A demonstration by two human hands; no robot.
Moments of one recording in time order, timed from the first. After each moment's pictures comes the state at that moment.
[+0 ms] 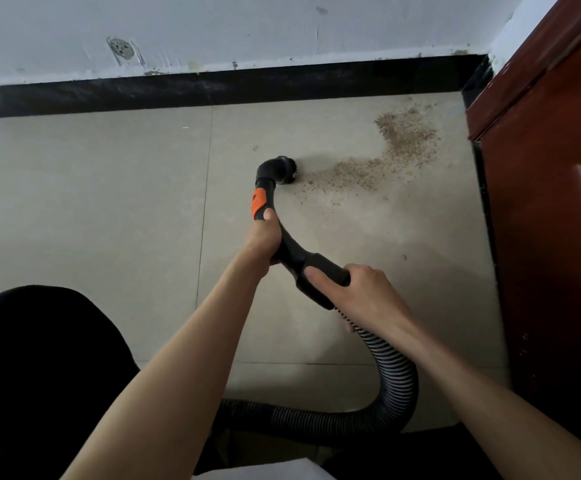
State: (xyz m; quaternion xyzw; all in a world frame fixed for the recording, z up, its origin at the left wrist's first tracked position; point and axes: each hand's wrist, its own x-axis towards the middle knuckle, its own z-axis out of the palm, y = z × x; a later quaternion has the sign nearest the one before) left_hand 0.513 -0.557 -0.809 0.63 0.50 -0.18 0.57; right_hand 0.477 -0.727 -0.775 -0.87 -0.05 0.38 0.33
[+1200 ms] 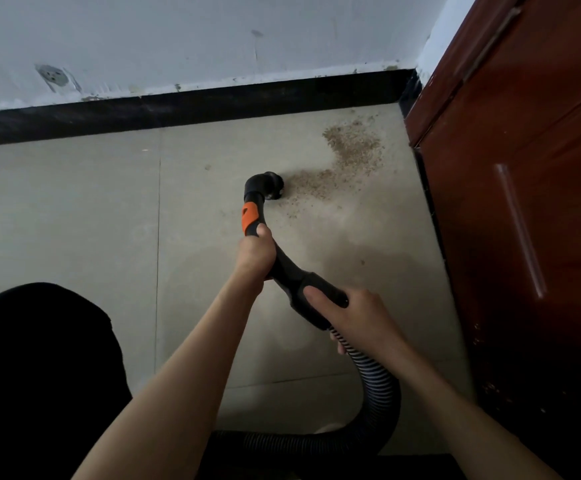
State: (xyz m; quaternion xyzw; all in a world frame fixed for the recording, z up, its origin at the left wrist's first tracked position) left_hand 0.527 -0.608 -0.818 0.71 0.43 -0.20 0.52; right_hand 0.464 -0.779 -0.782 -0.82 0.03 0.35 0.45
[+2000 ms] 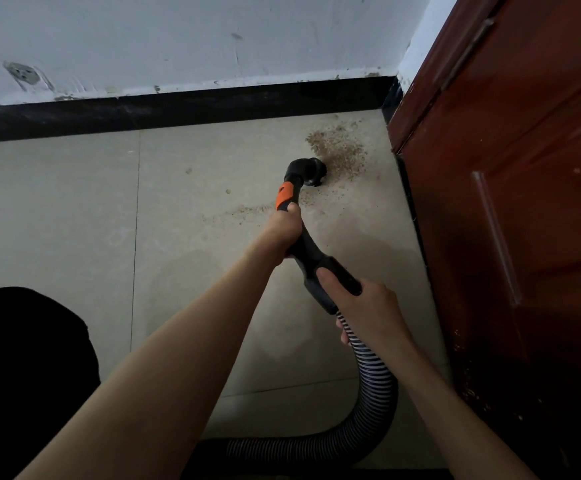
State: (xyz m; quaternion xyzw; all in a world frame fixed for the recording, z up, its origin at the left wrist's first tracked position) left_hand 0.583 -0.663 -0.807 0.73 0.33 -0.26 0.53; right_hand 0.482 -0.805 -0.788 -0.83 0.14 0.27 0.46
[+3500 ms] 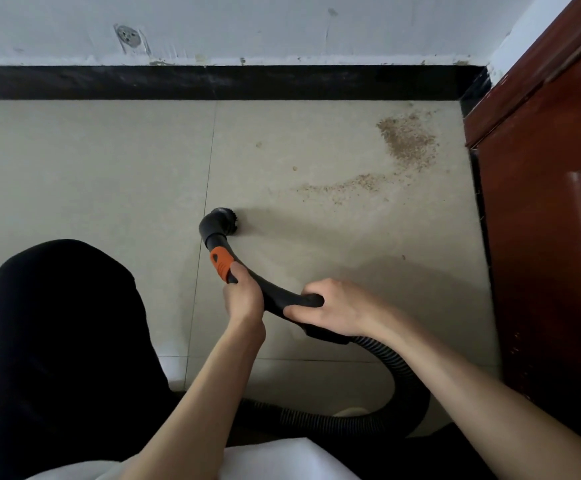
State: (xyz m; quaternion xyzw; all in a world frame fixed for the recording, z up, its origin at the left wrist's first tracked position) left_hand 0.418 -0.559 -0.829 0.52 0.62 -0.06 0.58; right_hand 0.465 -0.704 -0.790 -0.84 -0.22 0.43 0.23
